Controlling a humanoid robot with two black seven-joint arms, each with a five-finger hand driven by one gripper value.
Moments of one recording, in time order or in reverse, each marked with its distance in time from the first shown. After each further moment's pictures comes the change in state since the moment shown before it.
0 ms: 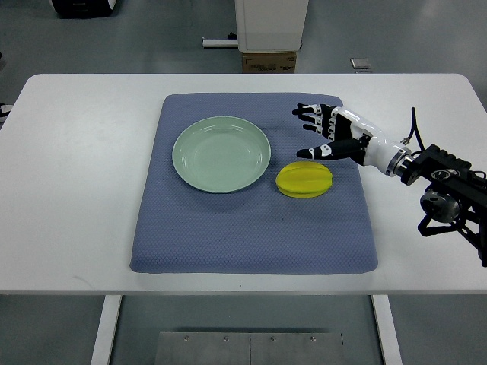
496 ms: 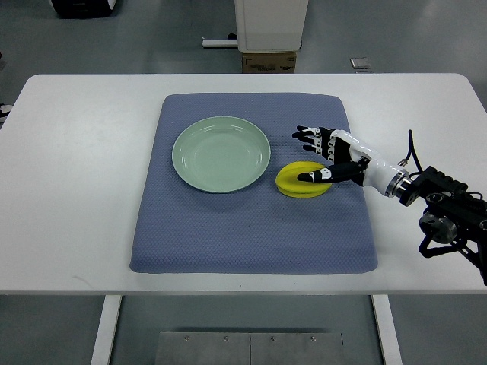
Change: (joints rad) left arm 0.000 0.000 0.001 0.000 0.000 0.000 0.000; right arm -0.048 0.011 -0.057 -0.016 -0.014 -0.013 0.070
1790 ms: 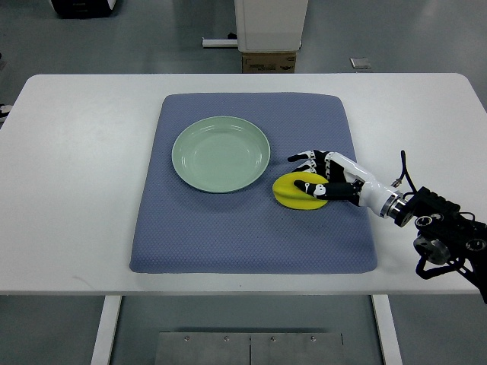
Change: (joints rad) left arm 0.000 0.000 0.000 0.000 0.000 0.000 0.000; right arm -0.025 0.021 -0.106 -0.025 -0.031 -0.059 0.099
